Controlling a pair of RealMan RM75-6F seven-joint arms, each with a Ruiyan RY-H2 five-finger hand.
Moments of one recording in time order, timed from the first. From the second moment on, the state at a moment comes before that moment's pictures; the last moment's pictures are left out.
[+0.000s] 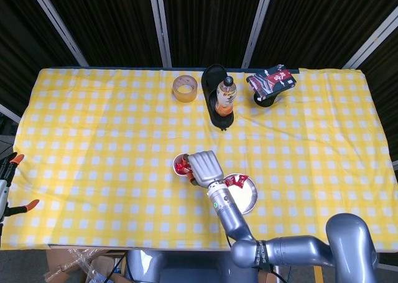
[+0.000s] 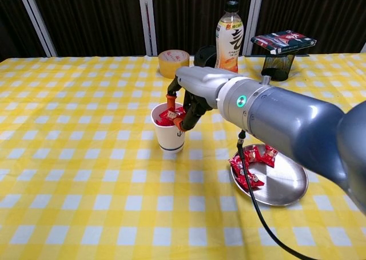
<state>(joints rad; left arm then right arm) -0.09 -1.05 -0.07 -1.68 1.36 1.38 -0.05 0.97 -1.82 0.34 -1.65 -0.64 1.16 -0.79</state>
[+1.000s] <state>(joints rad) -0.09 -1.06 -0.06 -1.68 1.37 1.39 -0.05 0.90 -1.73 0.28 -1.79 -0.73 1.27 -0.76</state>
